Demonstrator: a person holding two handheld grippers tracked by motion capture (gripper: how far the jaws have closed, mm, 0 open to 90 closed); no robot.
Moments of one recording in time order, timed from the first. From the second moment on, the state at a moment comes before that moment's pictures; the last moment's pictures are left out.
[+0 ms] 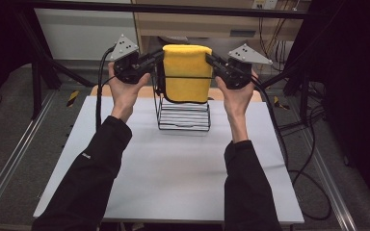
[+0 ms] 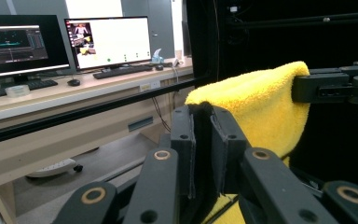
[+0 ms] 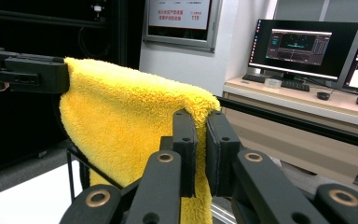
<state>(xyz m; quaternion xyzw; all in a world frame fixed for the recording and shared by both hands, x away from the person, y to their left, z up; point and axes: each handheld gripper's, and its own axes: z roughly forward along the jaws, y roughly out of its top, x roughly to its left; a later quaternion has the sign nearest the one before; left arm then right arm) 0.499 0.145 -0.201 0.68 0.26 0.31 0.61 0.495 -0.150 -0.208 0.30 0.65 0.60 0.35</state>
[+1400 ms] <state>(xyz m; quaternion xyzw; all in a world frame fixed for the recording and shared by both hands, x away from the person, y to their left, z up) 0.458 0.154 -0.242 0.75 0.27 0.27 0.55 0.461 -0.153 -0.247 0.29 0.72 0.56 0.31</state>
